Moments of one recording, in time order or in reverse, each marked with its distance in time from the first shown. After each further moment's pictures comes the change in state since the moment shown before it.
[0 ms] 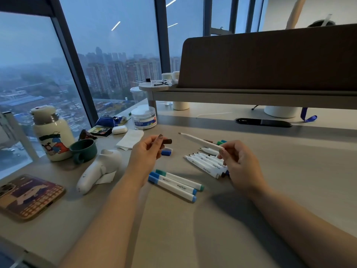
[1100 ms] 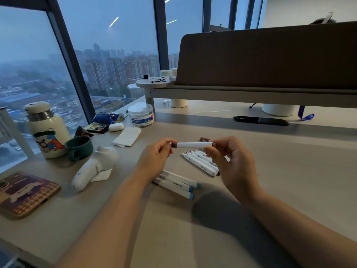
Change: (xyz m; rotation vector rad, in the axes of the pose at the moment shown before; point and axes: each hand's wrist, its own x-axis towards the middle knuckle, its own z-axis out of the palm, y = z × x) left_hand -0.006 -0.007 0.016 0.284 -0.195 0.109; right_hand -0.016 -0.023 0.008 0.075 0.043 -0.300
